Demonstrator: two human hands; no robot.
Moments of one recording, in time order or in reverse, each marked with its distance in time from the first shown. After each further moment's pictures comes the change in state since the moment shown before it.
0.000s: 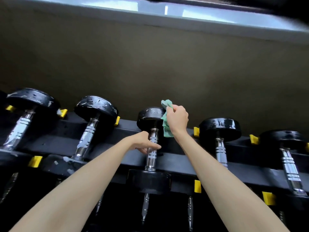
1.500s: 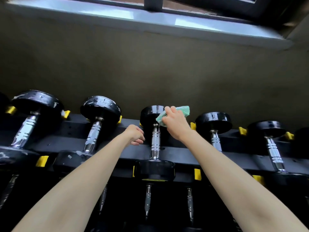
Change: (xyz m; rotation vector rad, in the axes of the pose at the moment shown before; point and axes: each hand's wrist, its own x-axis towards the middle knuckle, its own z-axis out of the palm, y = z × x) left_hand -0.035 -0.022 -0.016 -0.371 0.245 -0.091; right_hand -0.036 -0.003 -0.015 -1.121 -0.220 -0.770
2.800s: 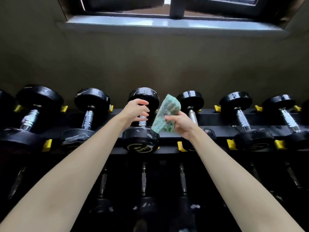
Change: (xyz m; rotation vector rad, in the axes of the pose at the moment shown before) left_hand -0.106 -0.061 -0.169 -0.132 -0.048 0.420; right_hand -0.023 -0.188 -0.044 2.133 0.001 0.645
